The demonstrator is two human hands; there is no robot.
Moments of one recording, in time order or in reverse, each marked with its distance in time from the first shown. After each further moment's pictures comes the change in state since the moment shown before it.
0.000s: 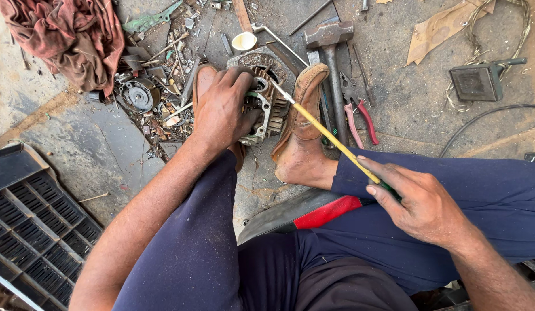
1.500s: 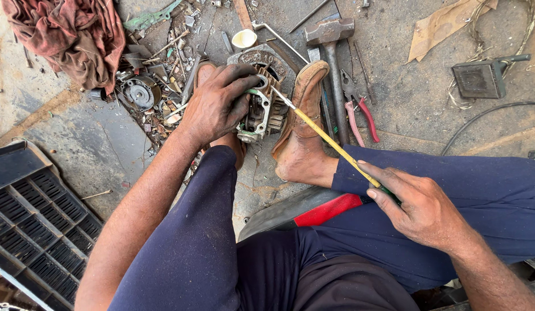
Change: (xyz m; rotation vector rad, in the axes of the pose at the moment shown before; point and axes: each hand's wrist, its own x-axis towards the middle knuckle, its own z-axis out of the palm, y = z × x) left_hand -0.004 -0.027 -0.007 -0.111 -0.047 0.189; right_hand -0.008 0.008 0.005 -0.018 -0.027 -0.003
